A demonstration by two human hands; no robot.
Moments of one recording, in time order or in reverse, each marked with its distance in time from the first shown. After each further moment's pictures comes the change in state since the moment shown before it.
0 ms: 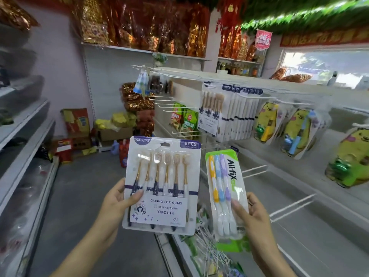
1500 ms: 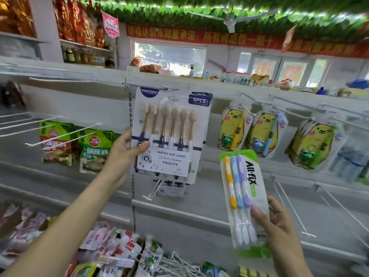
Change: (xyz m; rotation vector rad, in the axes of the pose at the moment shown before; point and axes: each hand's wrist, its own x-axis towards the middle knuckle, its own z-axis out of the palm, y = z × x) left_hand 0.460 0.011 0.112 -0.143 -0.823 0.012; right_hand 0.124 0.003 0.134 -0.115 0.860 -0.184
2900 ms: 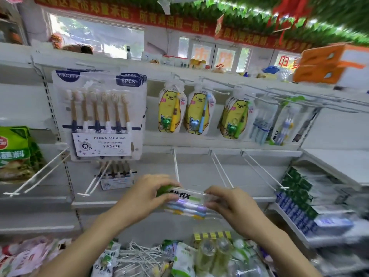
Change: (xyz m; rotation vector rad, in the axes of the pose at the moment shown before) left_hand -0.087 -0.068 0.137 0.660 -0.786 0.477; right_hand -0.032 -0.032 -0.070 -1.246 -0.289 -0.308
